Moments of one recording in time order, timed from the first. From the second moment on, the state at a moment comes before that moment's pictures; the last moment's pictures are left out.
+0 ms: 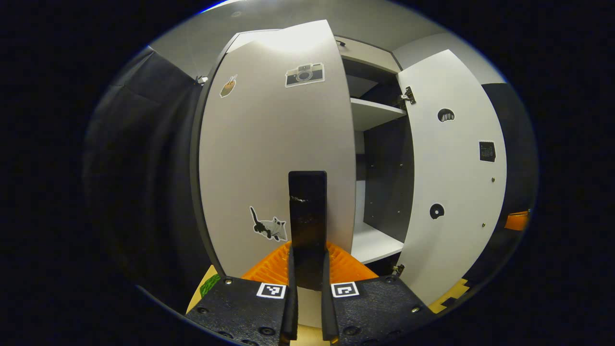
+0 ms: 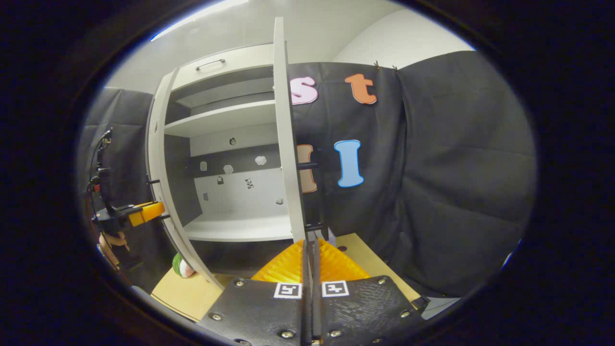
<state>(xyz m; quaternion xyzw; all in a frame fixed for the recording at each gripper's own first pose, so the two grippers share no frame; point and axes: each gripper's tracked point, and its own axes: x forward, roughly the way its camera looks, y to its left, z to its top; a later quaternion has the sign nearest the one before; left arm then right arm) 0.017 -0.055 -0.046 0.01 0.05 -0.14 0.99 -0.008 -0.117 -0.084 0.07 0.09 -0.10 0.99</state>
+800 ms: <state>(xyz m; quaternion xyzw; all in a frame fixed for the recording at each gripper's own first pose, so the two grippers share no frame) -0.018 -0.013 -0.042 0.02 0.04 -0.08 1.00 -0.005 -0.111 -0.089 0.09 0.09 -0.09 0.99</state>
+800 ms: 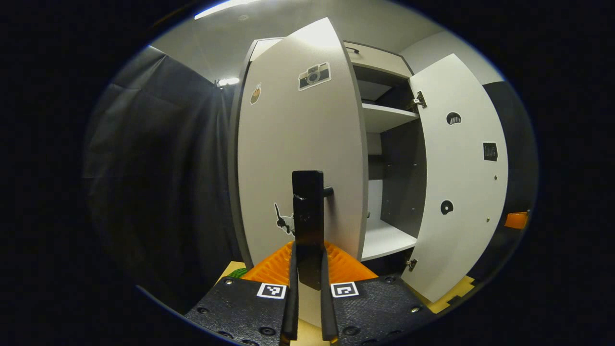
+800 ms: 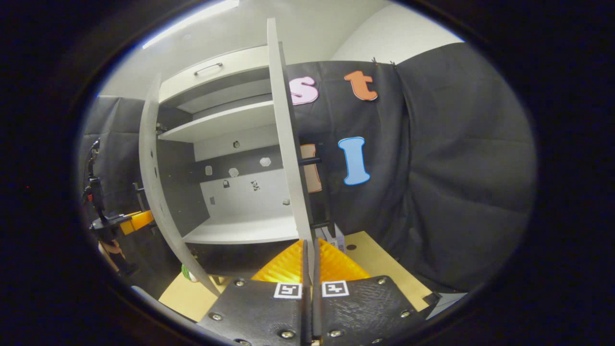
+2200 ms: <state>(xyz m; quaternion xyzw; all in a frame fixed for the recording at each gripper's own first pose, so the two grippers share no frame) -0.044 0.055 -0.041 0.03 0.05 0.03 1.00 -0.008 -0.104 -0.096 0.12 0.08 -0.07 0.99</state>
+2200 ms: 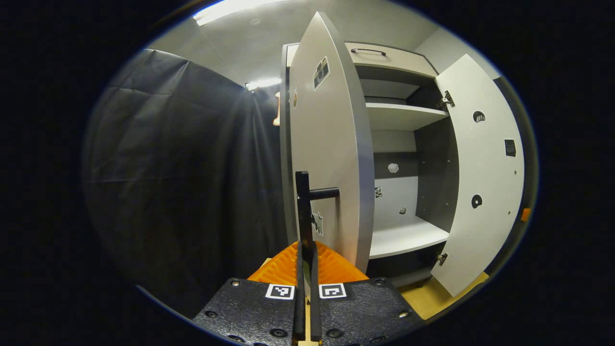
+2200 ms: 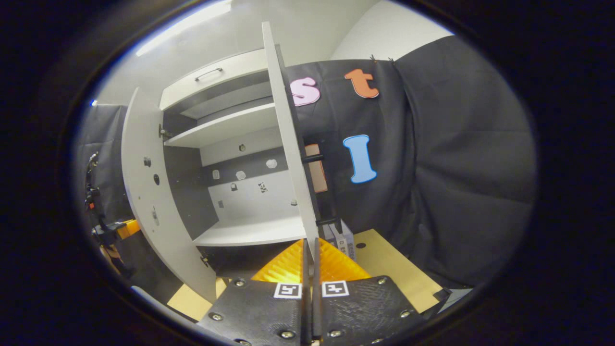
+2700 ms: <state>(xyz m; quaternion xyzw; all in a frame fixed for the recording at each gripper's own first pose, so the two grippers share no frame) -0.046 0.074 -0.042 0.06 0.05 0.05 1.00 -0.002 -0.110 -0.107 0.13 0.09 -0.07 0.98</state>
